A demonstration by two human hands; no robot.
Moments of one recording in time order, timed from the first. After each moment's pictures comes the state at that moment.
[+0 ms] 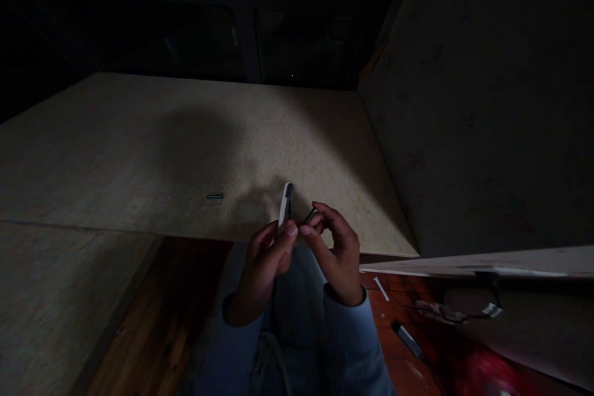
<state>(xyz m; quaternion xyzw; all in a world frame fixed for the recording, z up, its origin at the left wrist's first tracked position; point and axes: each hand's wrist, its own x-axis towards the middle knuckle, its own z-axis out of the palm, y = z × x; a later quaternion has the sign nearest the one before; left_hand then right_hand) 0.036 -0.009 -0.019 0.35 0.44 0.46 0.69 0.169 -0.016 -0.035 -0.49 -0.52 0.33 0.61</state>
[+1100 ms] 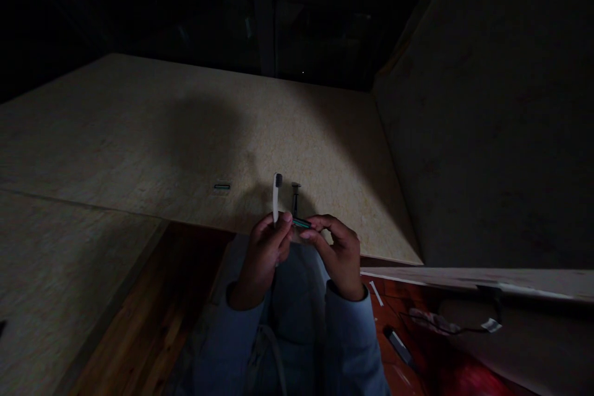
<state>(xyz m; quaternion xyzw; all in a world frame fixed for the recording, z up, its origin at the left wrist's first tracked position) 0.033 -0.003 -0.033 0.29 0.45 0.51 0.67 0.174 -0.011 -0.047 -0.47 -0.58 0.33 0.58</state>
